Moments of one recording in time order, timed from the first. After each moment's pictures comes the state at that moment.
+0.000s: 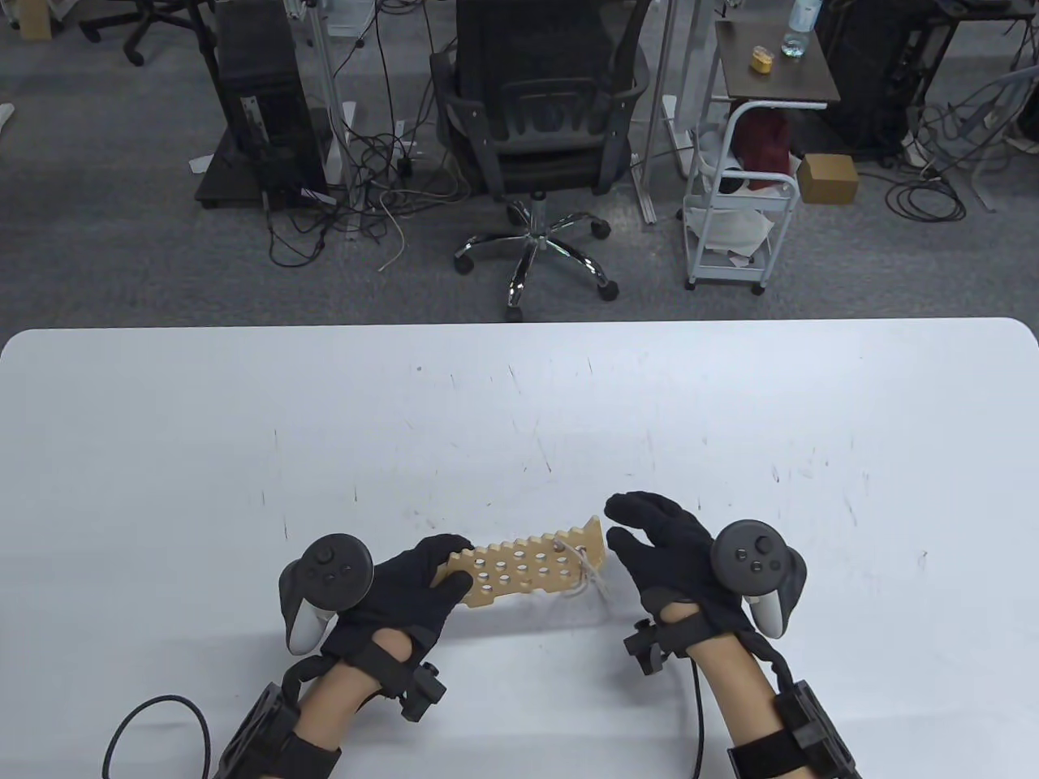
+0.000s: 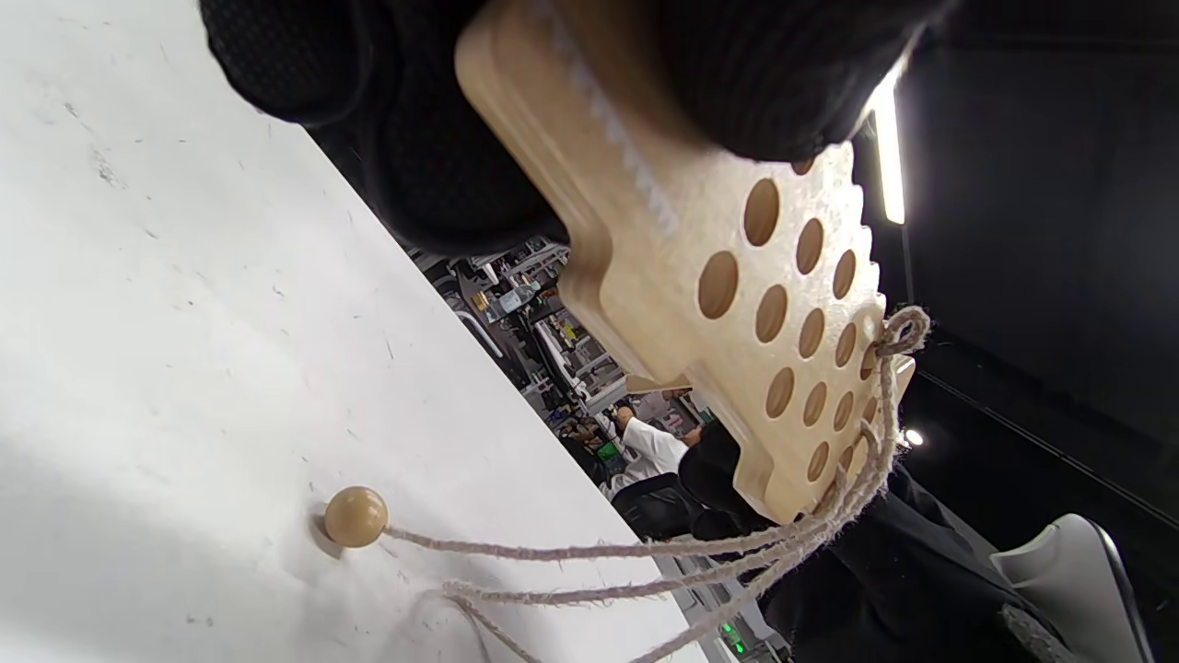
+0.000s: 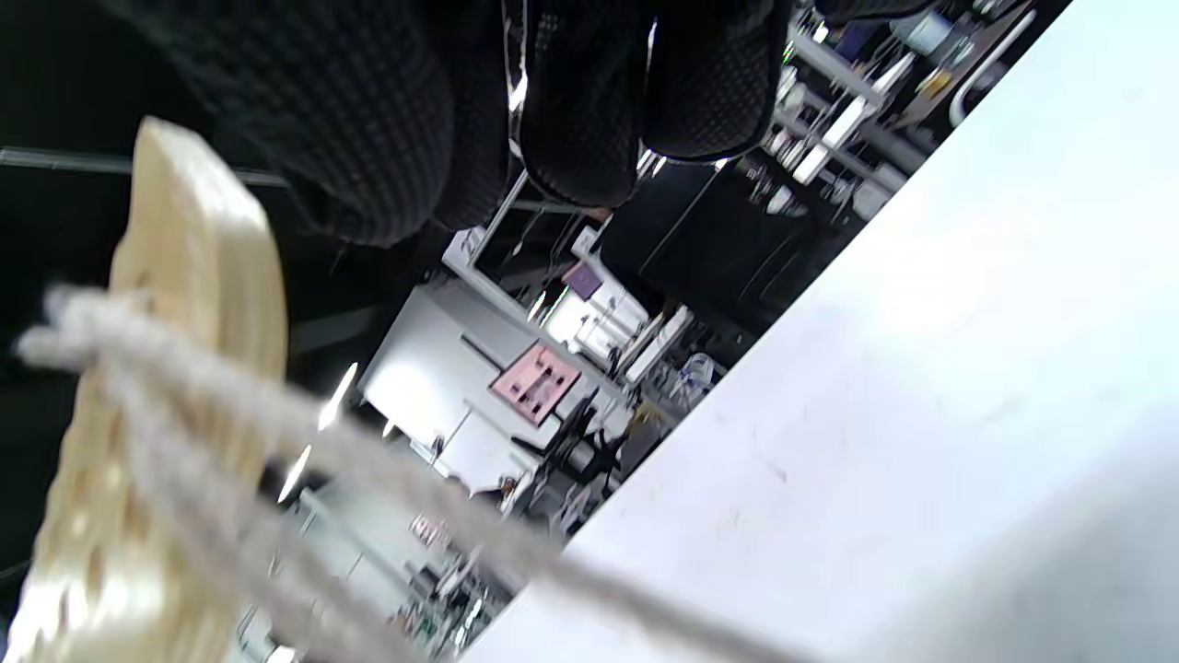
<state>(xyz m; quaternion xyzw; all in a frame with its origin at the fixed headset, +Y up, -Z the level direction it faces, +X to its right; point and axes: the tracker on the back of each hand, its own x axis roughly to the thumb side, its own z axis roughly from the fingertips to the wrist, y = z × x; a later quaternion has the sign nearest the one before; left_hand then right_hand) -0.195 -0.721 -0.318 -0.04 -0.18 0.48 0.86 0.160 -0.708 -0.333 0.11 -0.09 0.86 0.49</state>
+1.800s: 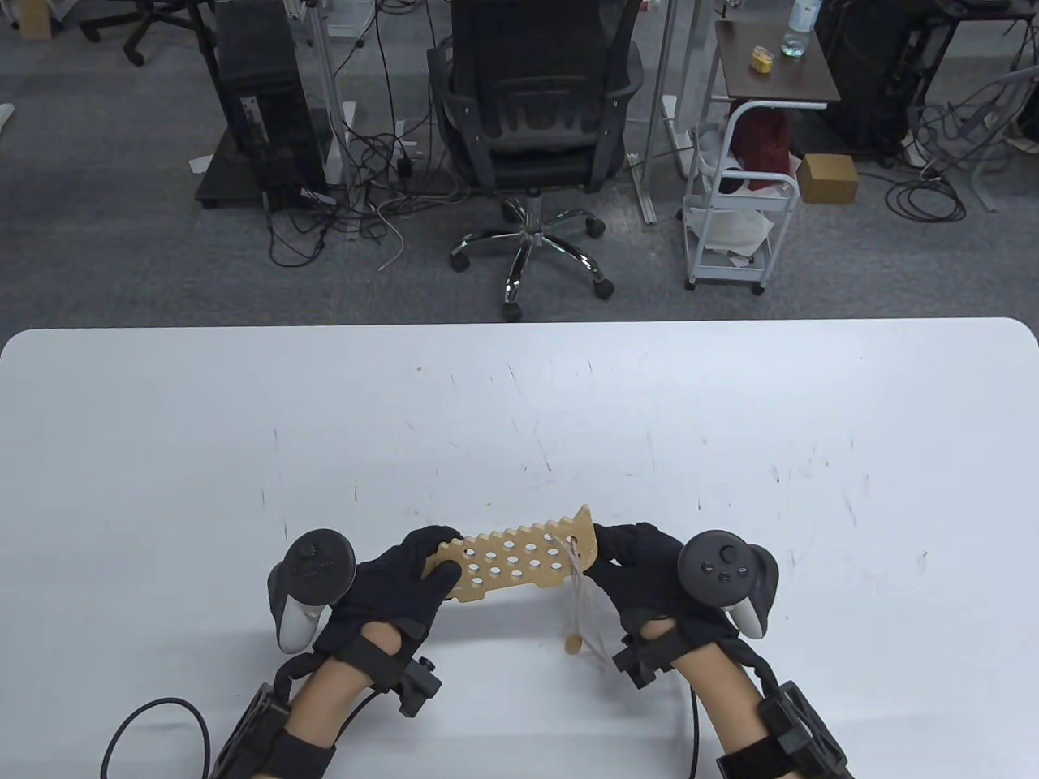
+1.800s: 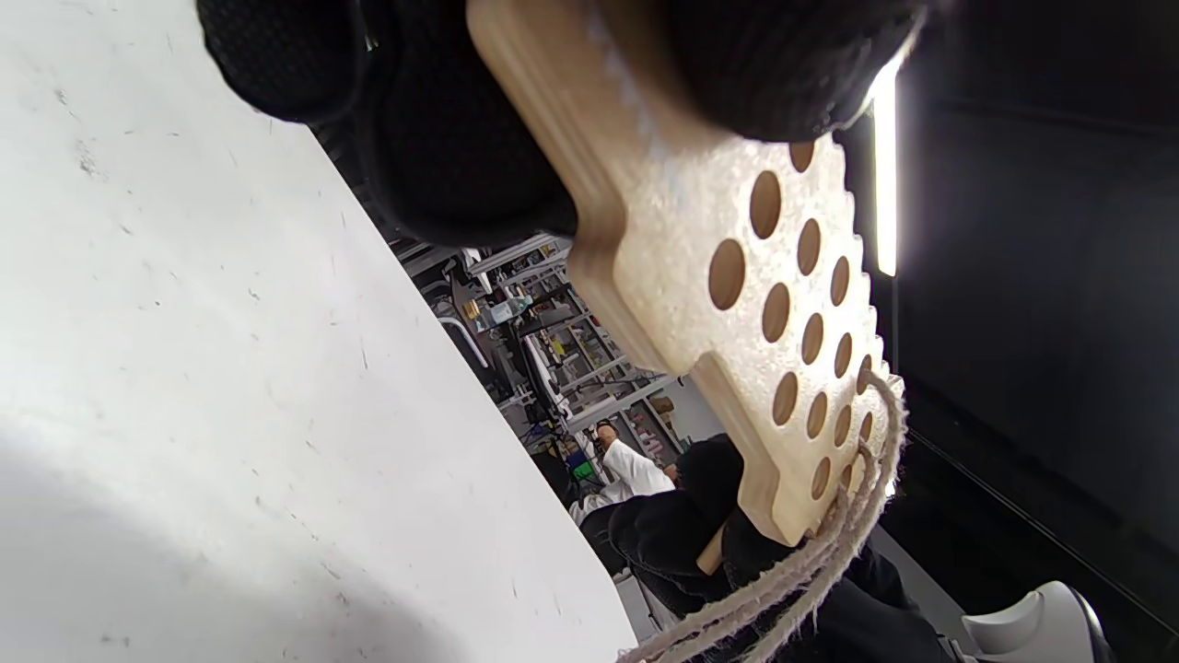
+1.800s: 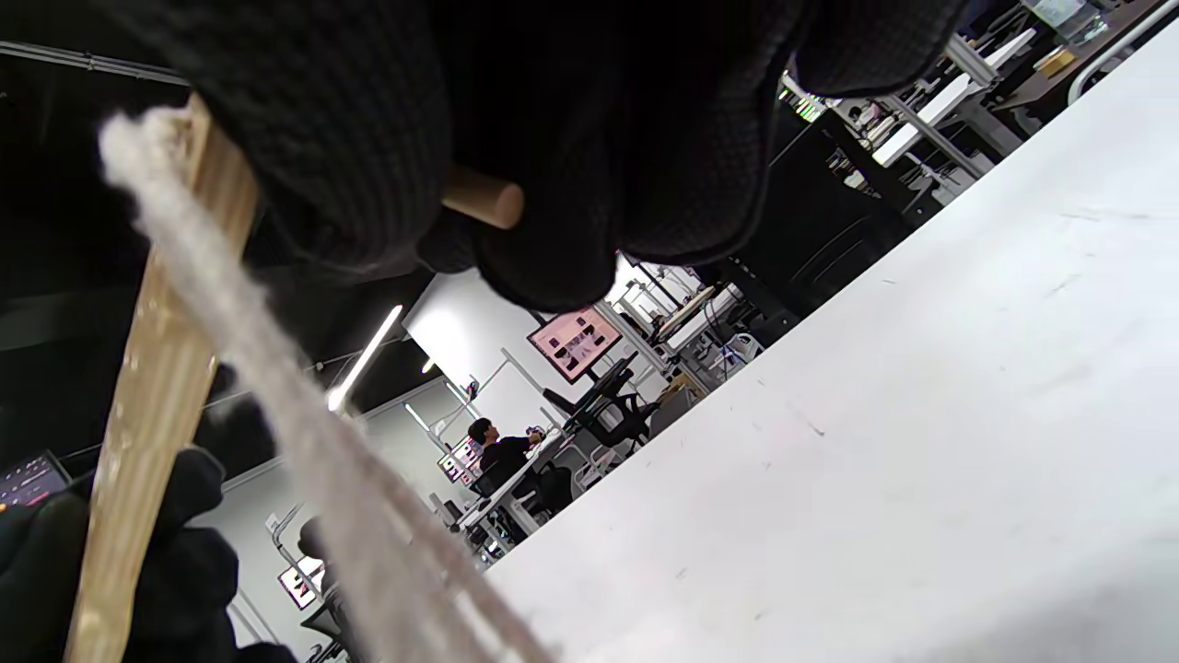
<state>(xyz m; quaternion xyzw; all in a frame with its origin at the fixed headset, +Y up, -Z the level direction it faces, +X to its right) -0.205 -0.716 -0.319 -0.04 -0.16 0.53 0.83 0.145 -0.711 -0.330 0.15 -0.11 0.88 0.44</state>
